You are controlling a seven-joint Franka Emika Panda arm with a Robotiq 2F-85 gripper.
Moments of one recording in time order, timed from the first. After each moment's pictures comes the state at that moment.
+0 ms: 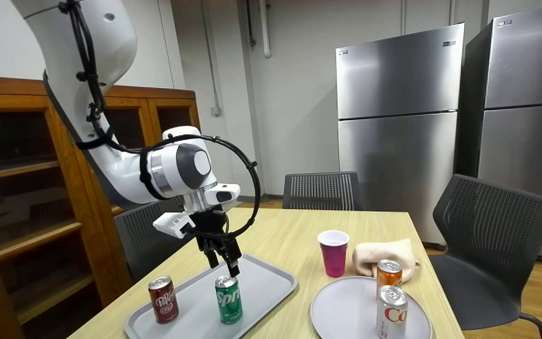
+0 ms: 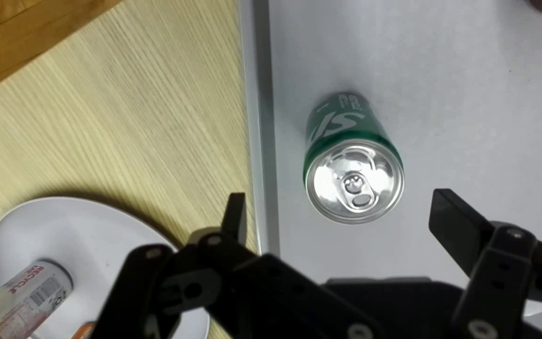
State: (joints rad) arm 0.09 0.14 -0.13 -2.56 -0.37 2.68 0.71
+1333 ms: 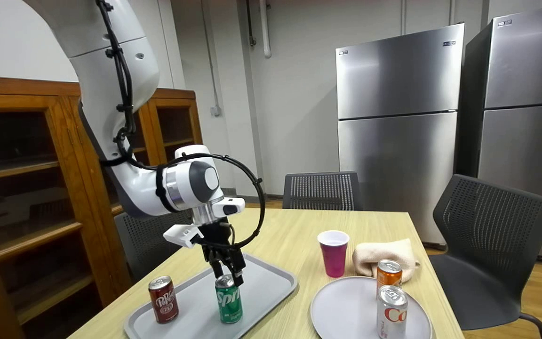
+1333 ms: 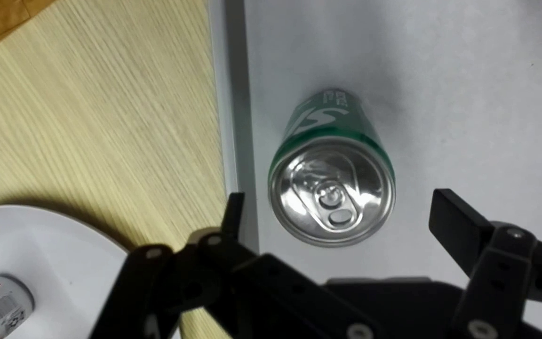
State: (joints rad) arm 0.11 0.32 -0.13 -2.44 -0.34 2.68 0.71
